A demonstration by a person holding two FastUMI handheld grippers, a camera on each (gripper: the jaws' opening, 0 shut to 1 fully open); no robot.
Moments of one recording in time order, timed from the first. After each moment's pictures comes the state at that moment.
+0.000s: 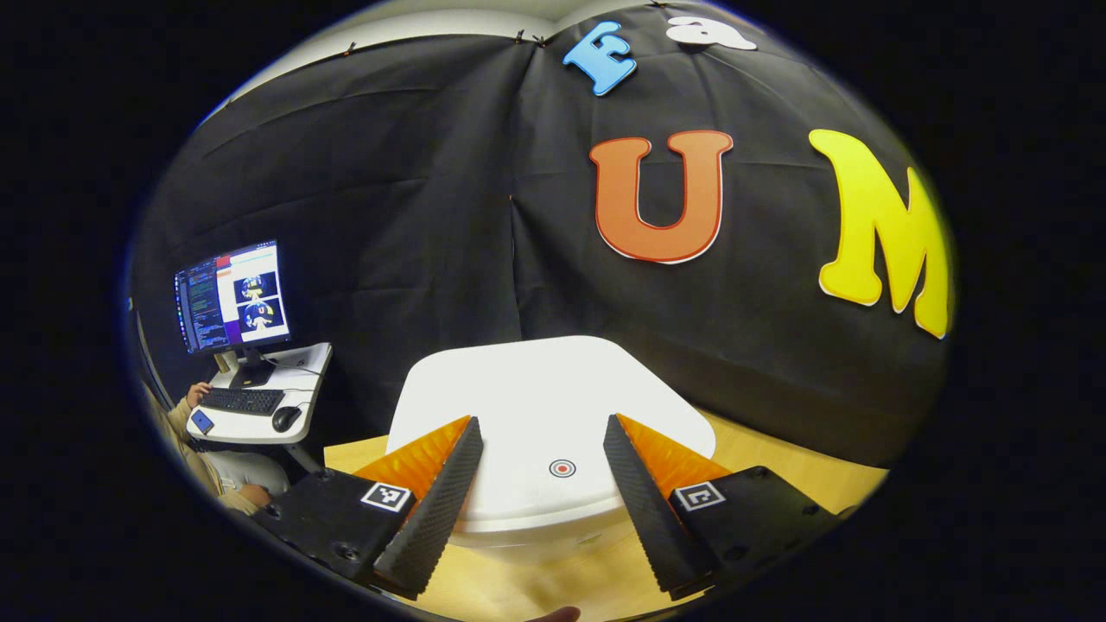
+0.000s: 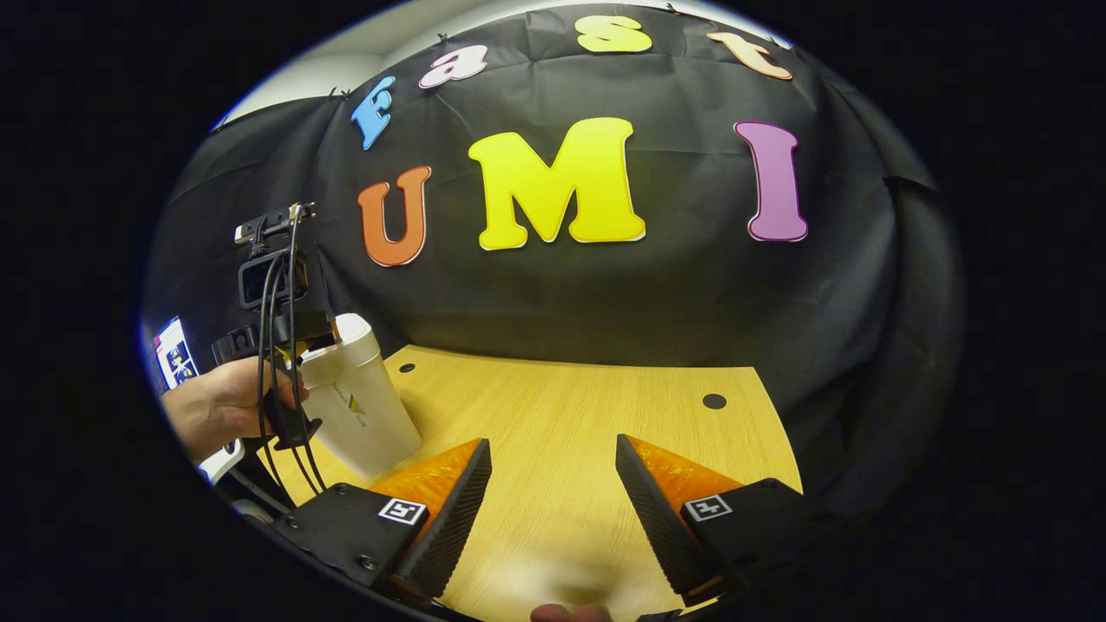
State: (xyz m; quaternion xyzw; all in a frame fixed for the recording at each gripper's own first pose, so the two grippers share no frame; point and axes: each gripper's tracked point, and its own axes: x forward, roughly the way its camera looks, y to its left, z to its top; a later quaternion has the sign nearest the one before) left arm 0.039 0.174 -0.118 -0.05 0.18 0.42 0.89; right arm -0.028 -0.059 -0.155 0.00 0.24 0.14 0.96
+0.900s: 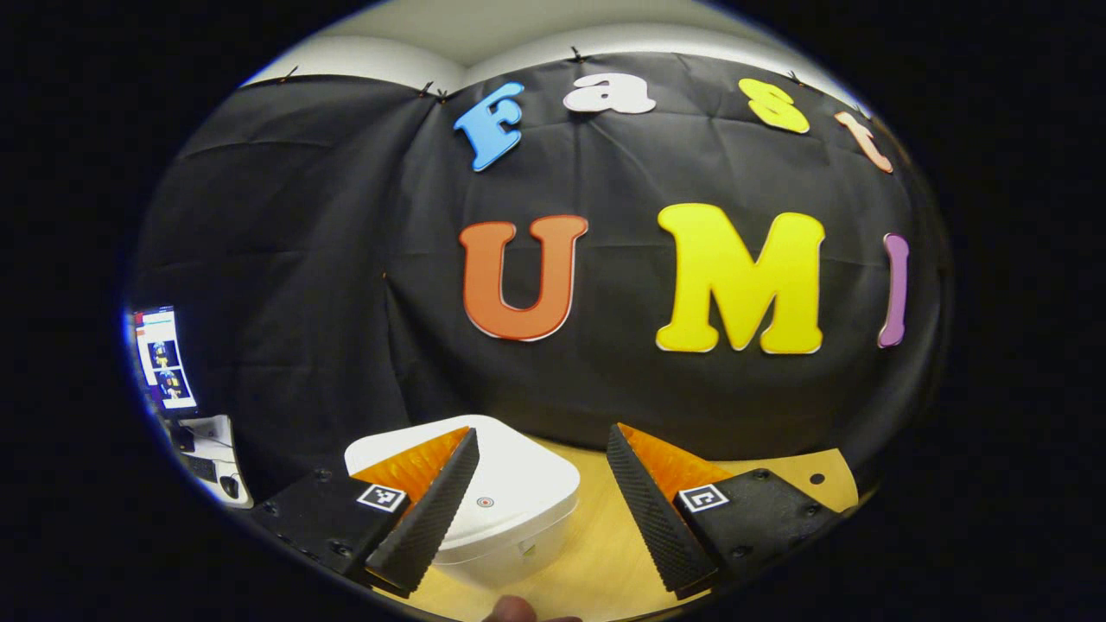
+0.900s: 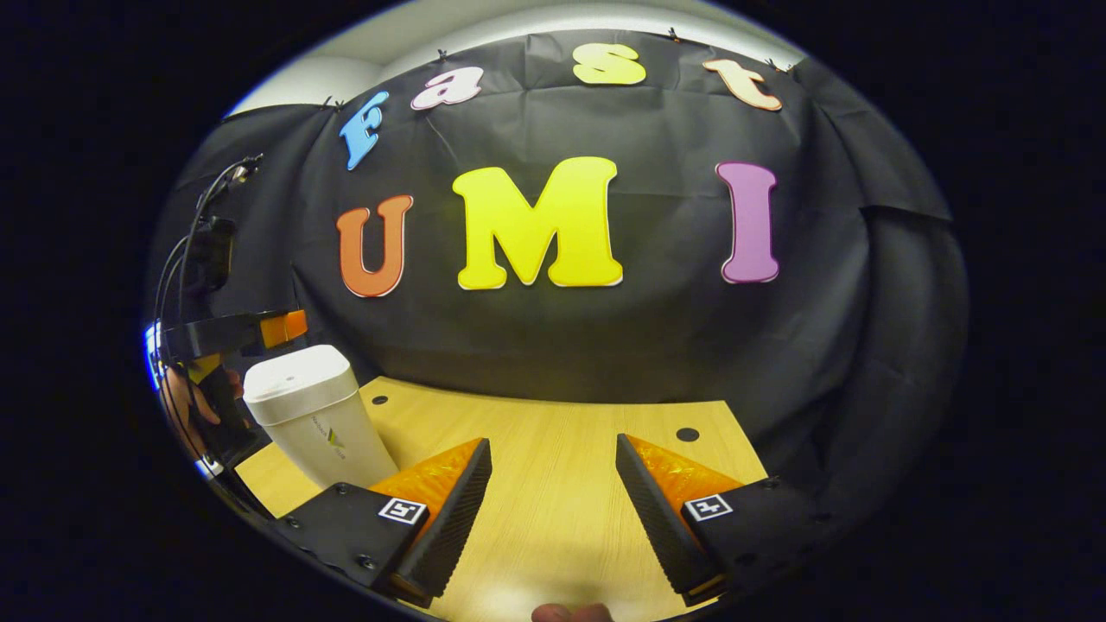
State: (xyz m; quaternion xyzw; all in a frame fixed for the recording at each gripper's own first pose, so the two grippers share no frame) left arm 0.053 0.091 -0.010 -0.01 0.07 0.15 0.99; right arm -0.015 -0.049 -0.100 -0.02 0.15 0.09 0.98
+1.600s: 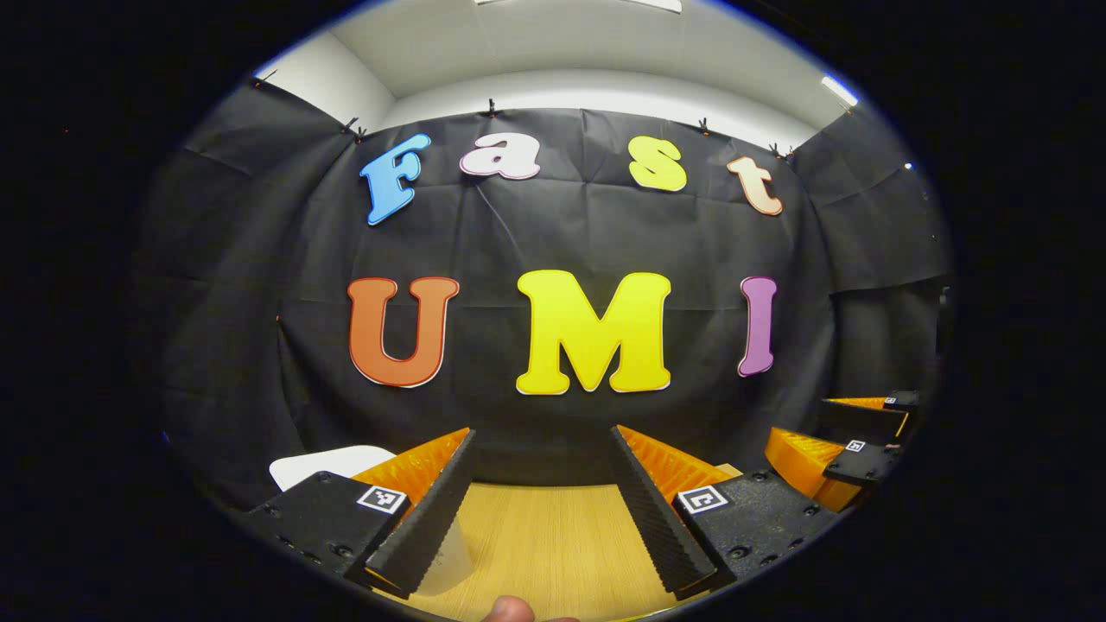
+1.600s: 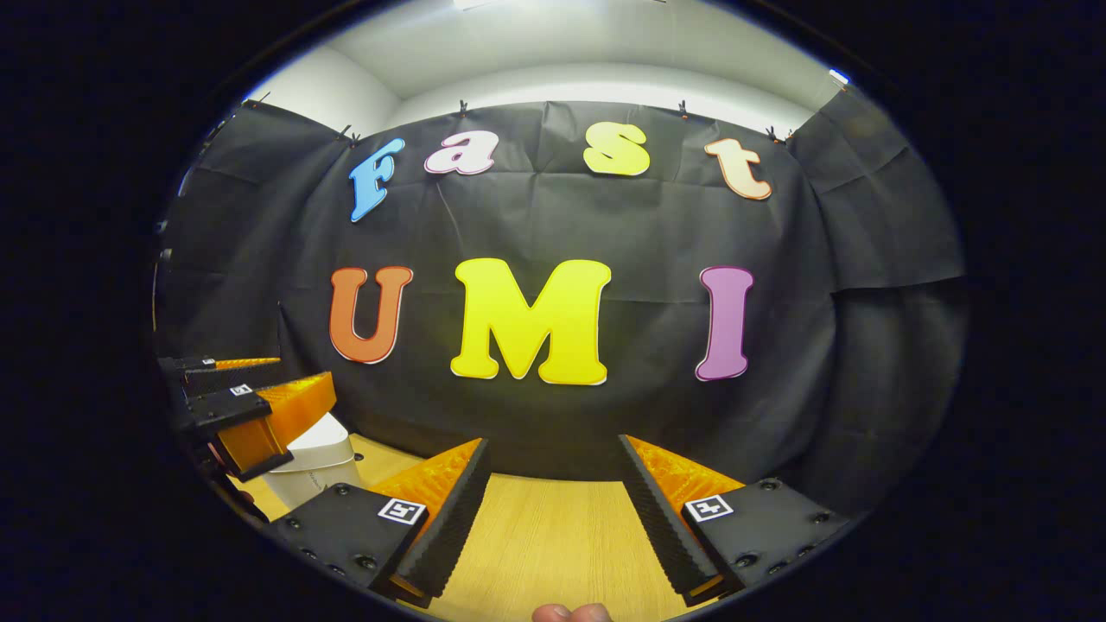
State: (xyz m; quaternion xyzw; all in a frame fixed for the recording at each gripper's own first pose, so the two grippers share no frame) left arm 0.015 -0.007 0.038 0.00 -0.01 -0.02 1.00; right arm -0.025 -0.024 -0.018 -0.04 0.01 0.04 1.00
